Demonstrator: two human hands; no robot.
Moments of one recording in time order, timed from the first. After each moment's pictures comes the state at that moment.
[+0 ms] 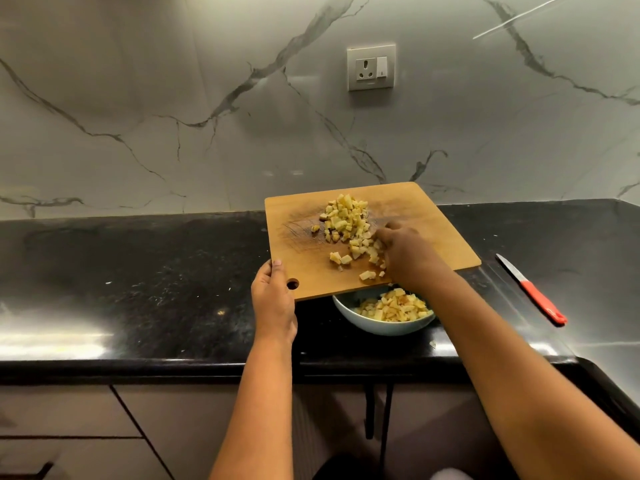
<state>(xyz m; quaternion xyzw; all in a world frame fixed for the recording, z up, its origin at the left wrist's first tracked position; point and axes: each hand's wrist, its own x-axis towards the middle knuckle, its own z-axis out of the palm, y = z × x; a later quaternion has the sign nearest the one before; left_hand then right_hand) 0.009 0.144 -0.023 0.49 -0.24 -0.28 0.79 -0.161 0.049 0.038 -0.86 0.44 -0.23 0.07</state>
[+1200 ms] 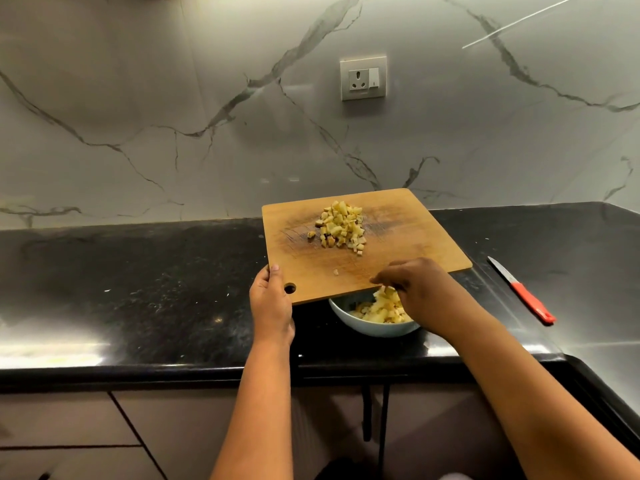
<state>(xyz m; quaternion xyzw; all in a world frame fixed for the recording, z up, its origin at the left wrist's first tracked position) 0.007 0.147 -0.019 0.49 -0.24 -0.29 0.79 -0.204 0.092 0.023 -0.91 0.32 -0.25 0.07</state>
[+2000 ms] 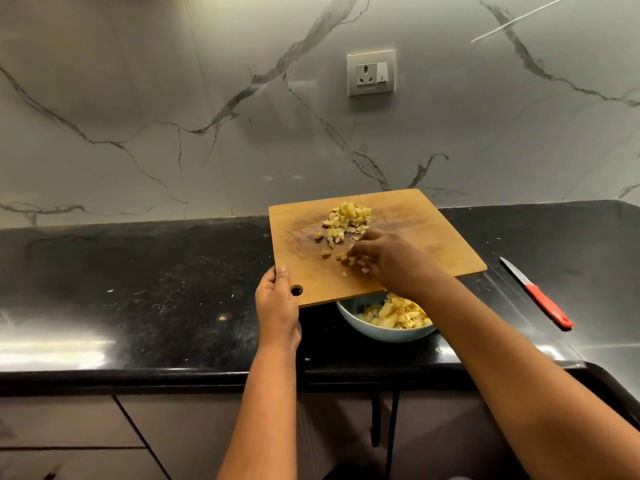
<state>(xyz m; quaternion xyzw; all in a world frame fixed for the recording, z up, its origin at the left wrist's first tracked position) 0.012 0.141 -0.024 0.49 -0.24 -0.29 0.79 -0.153 0.059 0.044 -0.93 0.31 -0.21 0.04</state>
